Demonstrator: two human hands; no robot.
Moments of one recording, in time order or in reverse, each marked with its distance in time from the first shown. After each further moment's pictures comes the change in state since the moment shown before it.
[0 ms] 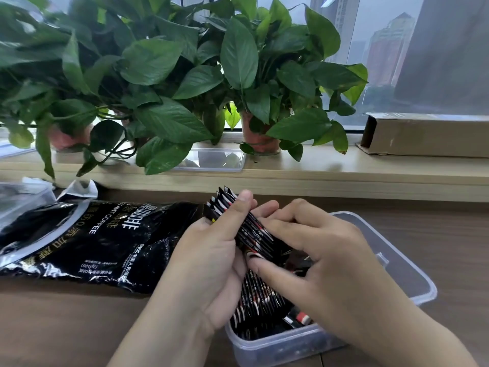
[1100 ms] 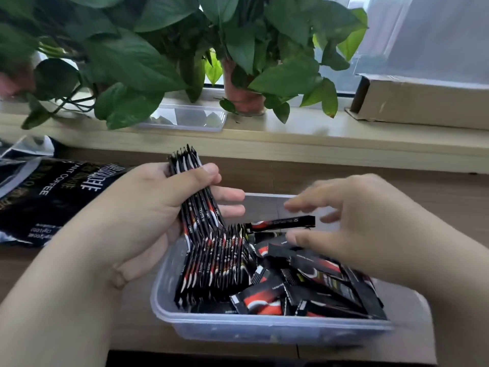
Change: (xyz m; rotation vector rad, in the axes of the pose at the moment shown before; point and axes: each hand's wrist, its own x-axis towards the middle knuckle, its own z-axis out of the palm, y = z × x) left_hand 0.029 0.013 -0.044 0.602 -0.161 0.030; right_hand -0.004 0.029 -0.052 -0.262 -0.457 0.434
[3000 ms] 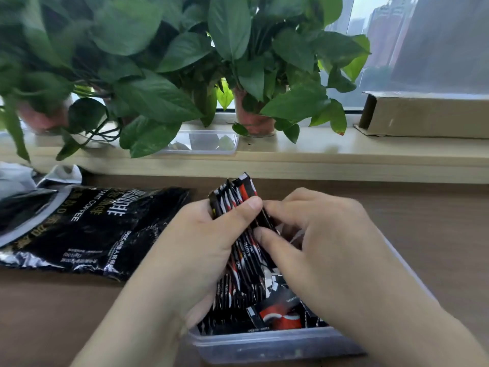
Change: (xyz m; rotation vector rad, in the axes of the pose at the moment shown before) left_hand -0.023 0.016 0.036 0.123 0.099 0.104; right_hand 0.005 -0.056 0.032 0.121 0.365 -0.104
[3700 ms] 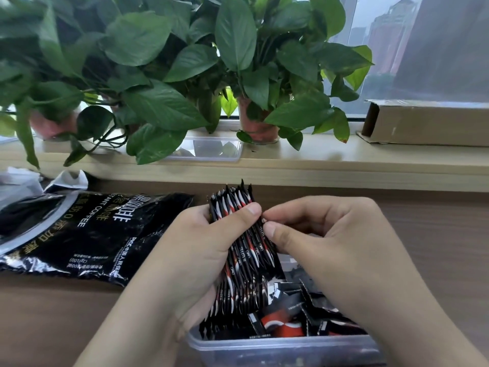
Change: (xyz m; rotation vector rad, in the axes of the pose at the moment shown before) left_hand 0.008 -0.012 -0.010 -0.315 -0.028 -0.197; right_hand 0.002 0.003 -0.004 0.673 0.032 0.270
